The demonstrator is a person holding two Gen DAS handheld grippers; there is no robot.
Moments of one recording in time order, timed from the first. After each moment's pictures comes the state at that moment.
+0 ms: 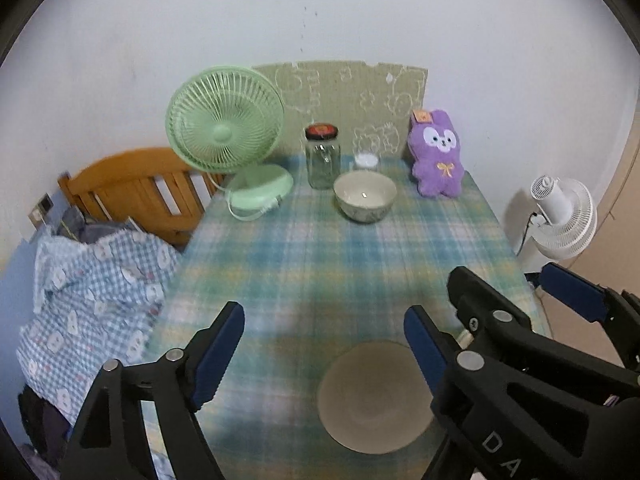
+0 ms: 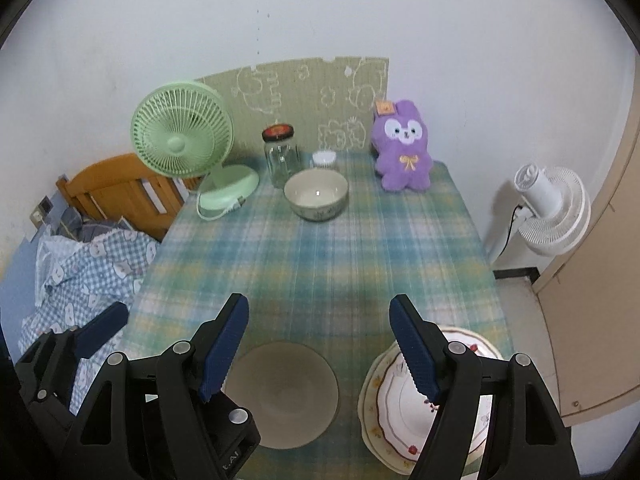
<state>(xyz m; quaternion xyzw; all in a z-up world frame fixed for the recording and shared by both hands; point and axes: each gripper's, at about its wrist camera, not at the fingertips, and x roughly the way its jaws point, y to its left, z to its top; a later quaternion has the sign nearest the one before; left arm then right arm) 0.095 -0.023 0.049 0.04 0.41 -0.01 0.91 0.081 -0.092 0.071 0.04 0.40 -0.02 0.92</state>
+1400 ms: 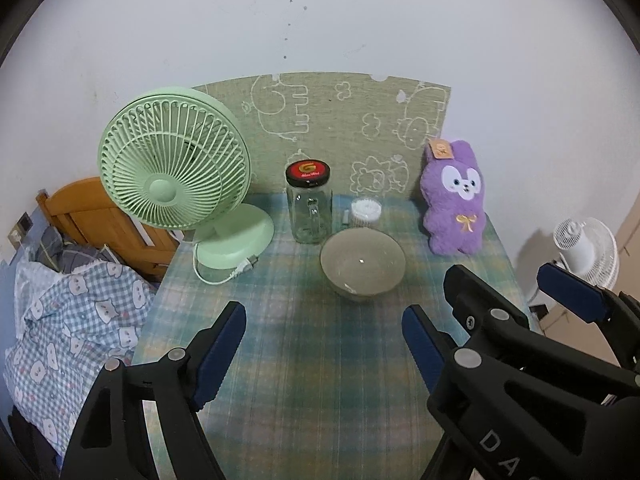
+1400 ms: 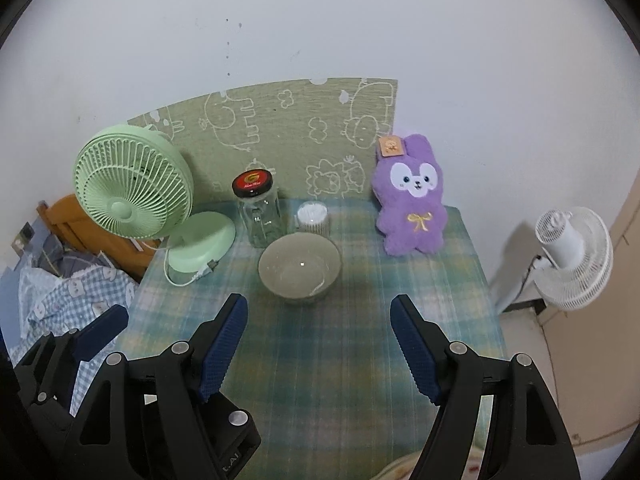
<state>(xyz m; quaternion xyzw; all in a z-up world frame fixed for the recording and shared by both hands) 0.247 -0.058 0.033 0.02 0.40 -0.01 0.92 0.251 -0.130 0.060 0.04 0.39 -0.01 0.92</state>
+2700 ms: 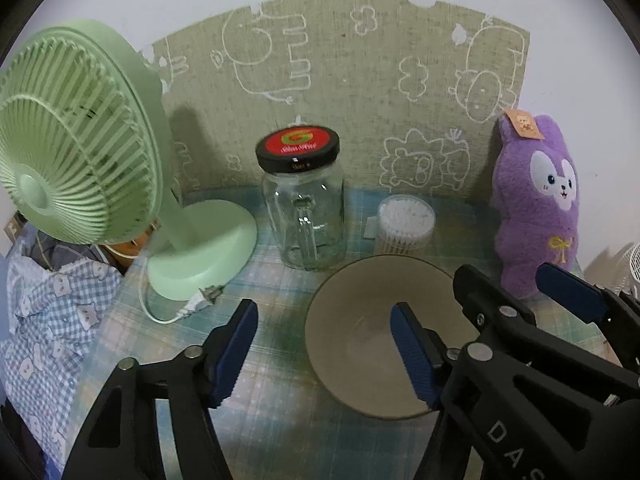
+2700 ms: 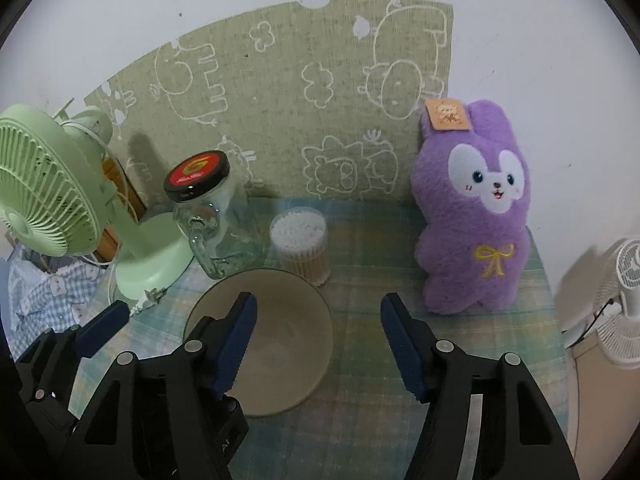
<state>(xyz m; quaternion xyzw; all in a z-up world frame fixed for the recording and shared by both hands) 0.392 -0.083 -0.081 0.02 0.41 0.05 0.91 0.418 -0.160 -0.063 0.03 0.40 0.04 0.92</state>
